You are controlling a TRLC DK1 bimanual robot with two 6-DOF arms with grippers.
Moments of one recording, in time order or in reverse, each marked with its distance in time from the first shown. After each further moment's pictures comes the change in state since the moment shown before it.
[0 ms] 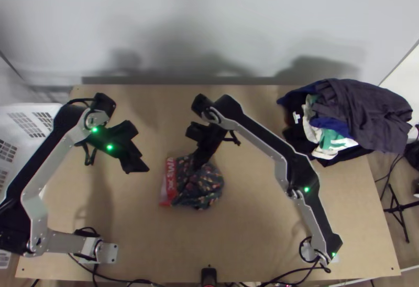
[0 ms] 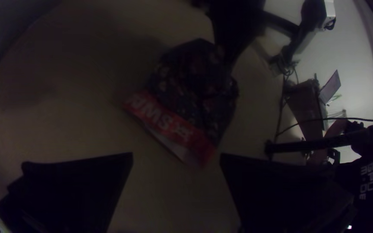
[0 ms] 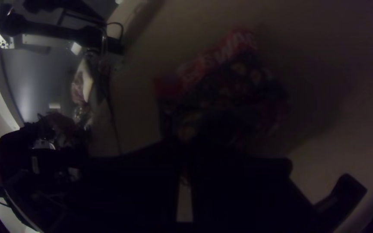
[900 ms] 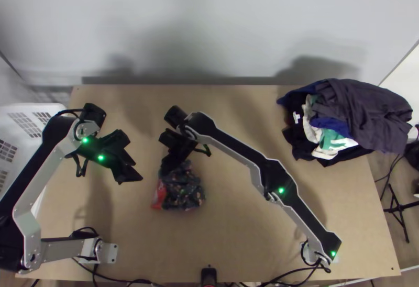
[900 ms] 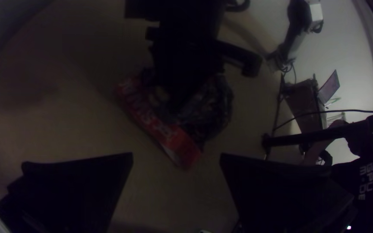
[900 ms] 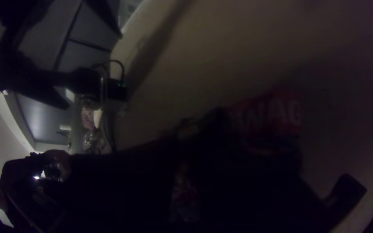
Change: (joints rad) left arm 0.055 -0.111 -0.122 -0.014 0.011 0.037; right arm 0.118 0.206 0.150 0.339 -0.097 0.302
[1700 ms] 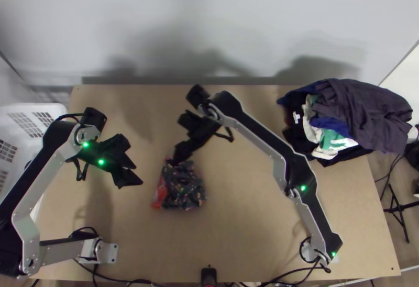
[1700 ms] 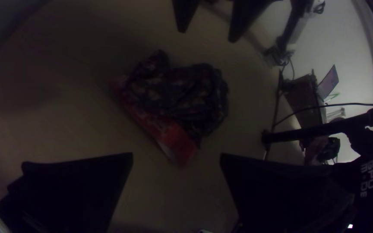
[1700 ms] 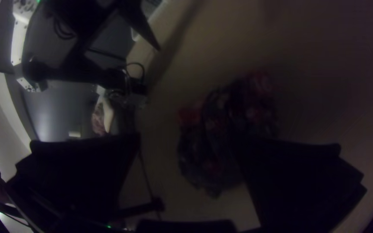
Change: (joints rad) left arm -0.013 -0.029 -0.048 0.016 0.003 0.012; right arm -0.124 -0.173 -0.044 -0.205 -0.061 -0.085
